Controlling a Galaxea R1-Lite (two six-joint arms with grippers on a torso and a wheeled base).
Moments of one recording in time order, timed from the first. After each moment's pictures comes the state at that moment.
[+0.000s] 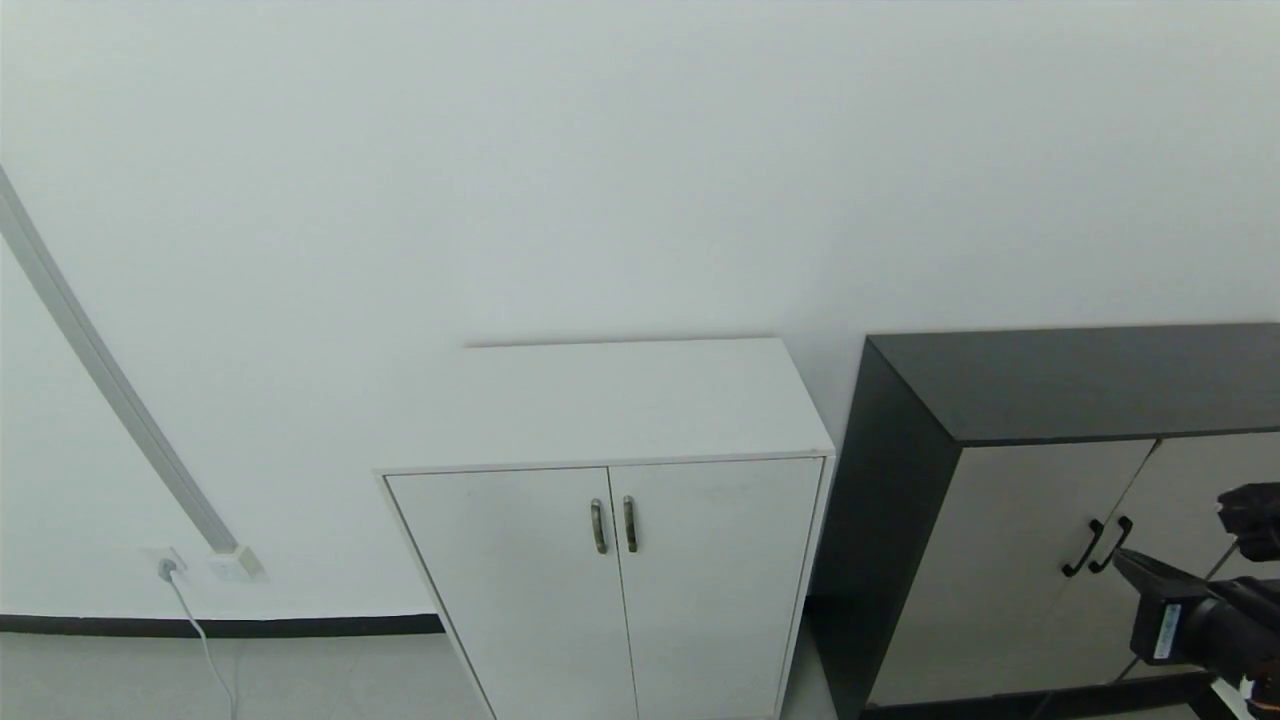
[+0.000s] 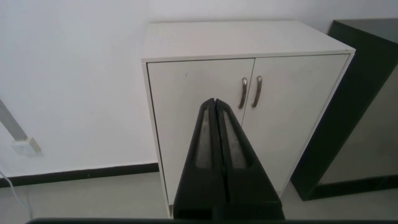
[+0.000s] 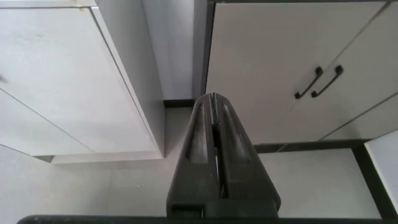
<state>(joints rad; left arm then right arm) 0.00 0.00 0.00 0.00 -0.04 -0.01 0.17 1.45 -0.01 -1.16 -0.19 0.02</state>
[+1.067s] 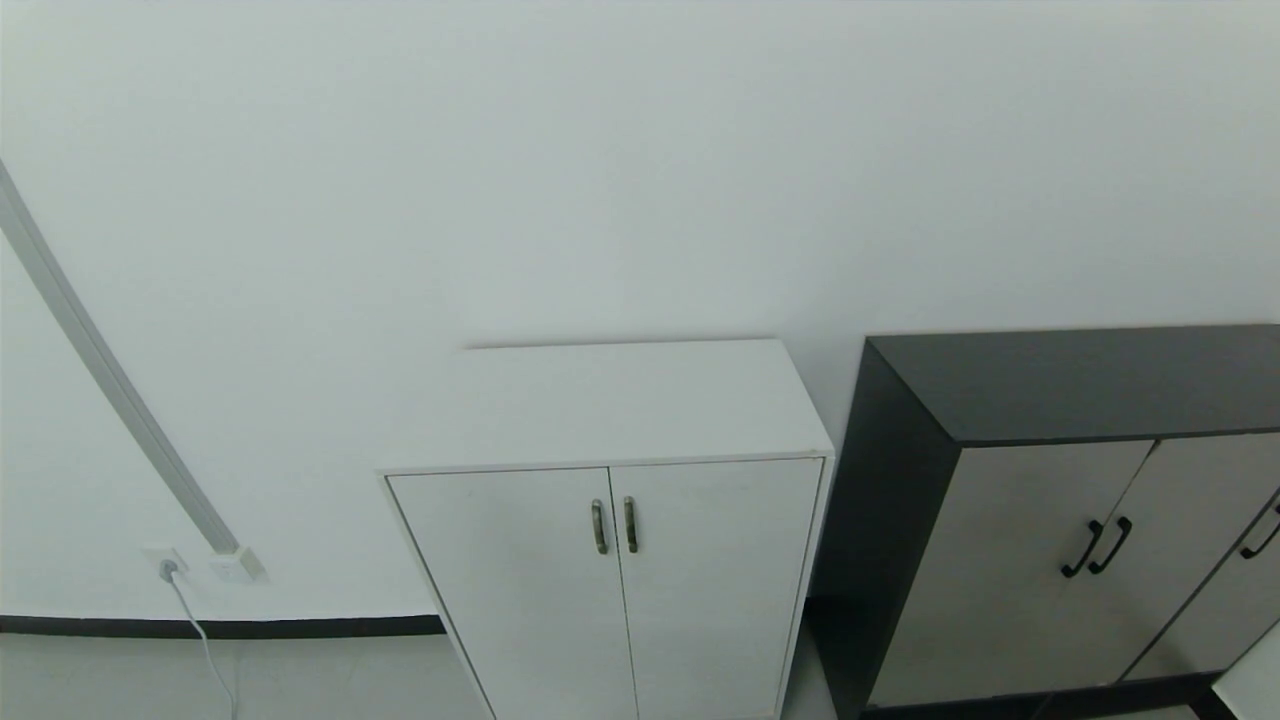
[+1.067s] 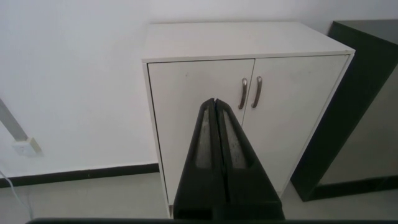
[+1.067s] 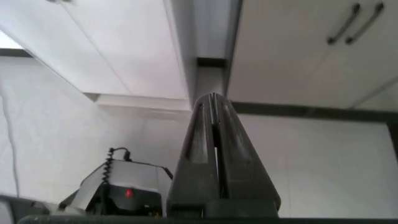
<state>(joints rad) 0.00 0.00 0.00 0.00 -0.04 -0.01 0.17 0.59 0.00 -0.09 0.01 0.01</state>
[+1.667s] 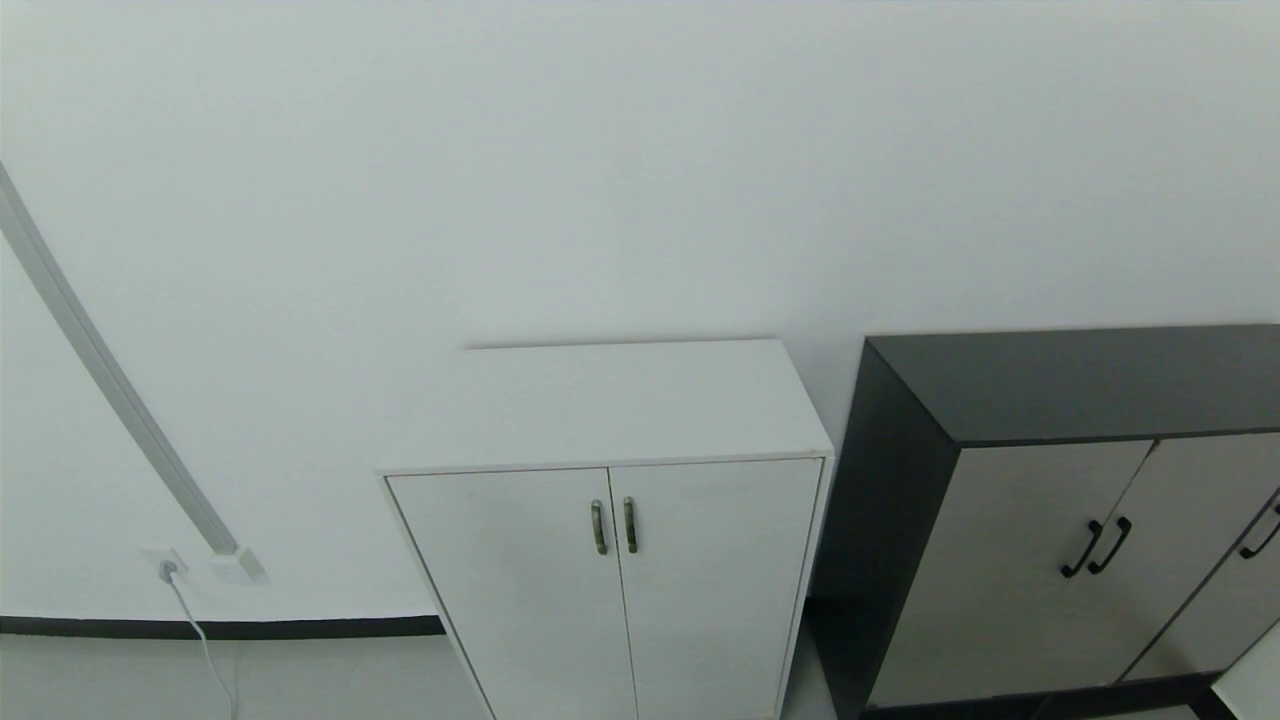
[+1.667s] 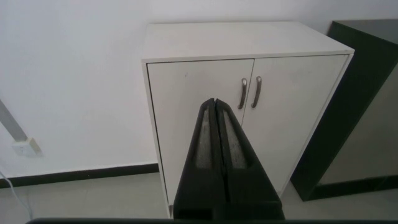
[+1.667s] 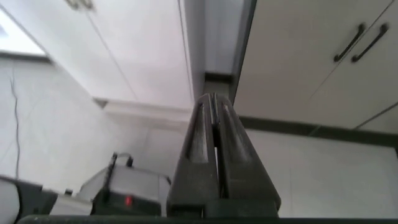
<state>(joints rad) 0.00 0.00 0.00 0.00 -0.04 -0.01 0.15 0.34 0.00 0.00 0.01 0.00</state>
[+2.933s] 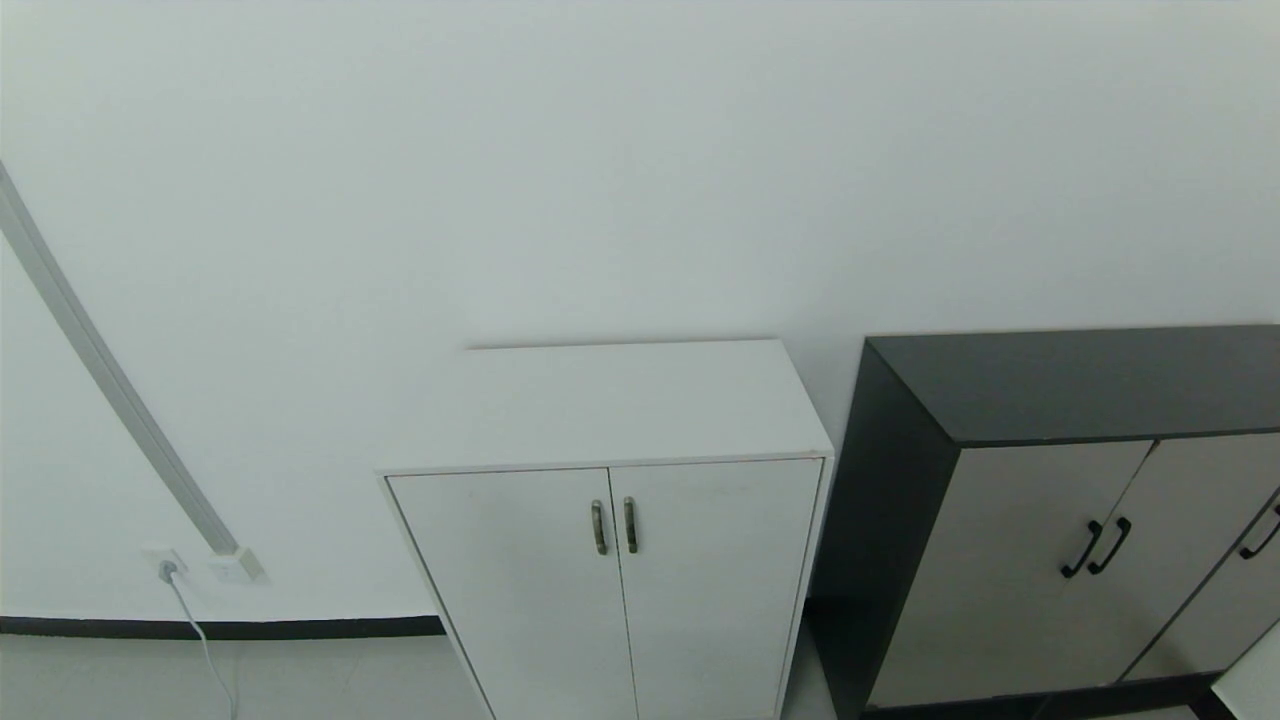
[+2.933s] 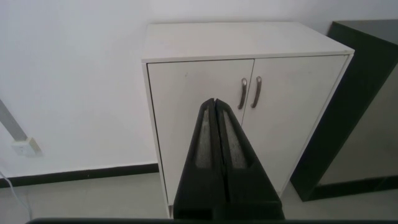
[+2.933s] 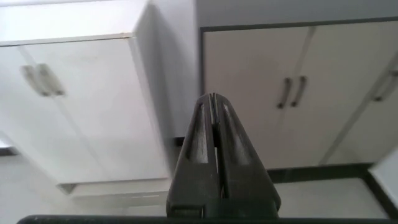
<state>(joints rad) 0.00 0.00 0.00 0.00 -0.04 -0.01 -0.02 0.07 0.00 0.00 -0.04 -0.01</state>
